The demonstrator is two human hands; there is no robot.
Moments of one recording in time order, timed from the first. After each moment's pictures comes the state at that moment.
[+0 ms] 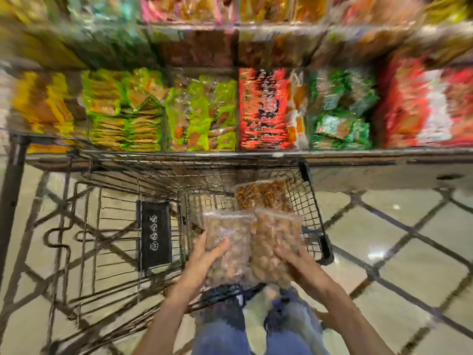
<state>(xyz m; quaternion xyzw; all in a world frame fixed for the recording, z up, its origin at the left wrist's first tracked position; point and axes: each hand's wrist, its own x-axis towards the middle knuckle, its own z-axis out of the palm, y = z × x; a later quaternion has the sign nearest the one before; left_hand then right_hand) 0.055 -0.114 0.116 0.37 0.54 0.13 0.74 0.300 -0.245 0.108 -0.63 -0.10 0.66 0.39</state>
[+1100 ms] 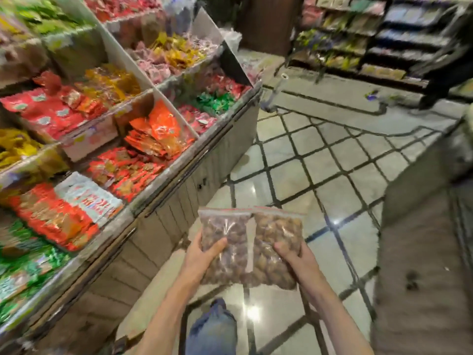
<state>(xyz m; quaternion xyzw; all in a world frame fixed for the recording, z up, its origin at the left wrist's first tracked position) 0.636 -0.492 0.253 0.65 0.16 -0.11 0.73 0.634 -0.753 0.265 -0.66 0.13 0.14 0.72</state>
